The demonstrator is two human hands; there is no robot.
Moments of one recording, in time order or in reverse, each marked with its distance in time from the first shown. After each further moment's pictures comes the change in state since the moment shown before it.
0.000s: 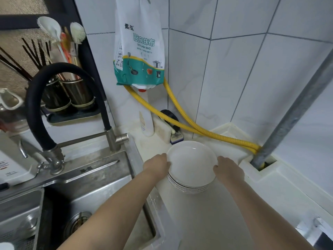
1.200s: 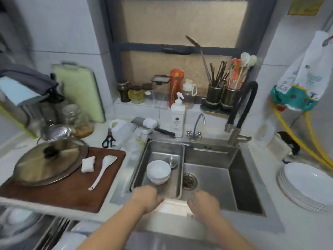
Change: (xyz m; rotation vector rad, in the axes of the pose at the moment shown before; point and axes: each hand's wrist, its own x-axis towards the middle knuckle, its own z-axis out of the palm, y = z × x) left_hand -0.448 -0.292 0.033 0.032 -0.002 -0.524; right_hand -0.377 -0.241 0.149 -0.250 -0.127 -0.926
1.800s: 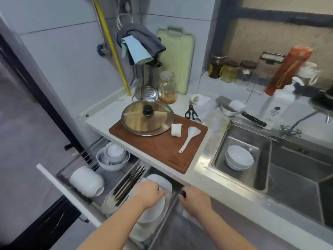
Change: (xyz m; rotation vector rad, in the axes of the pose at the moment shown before) left_hand -0.171 -0.236 0.105 -0.289 -0.039 -0.390; right_hand -0.062 -0.288 0.098 0.037 -0.270 -0.425
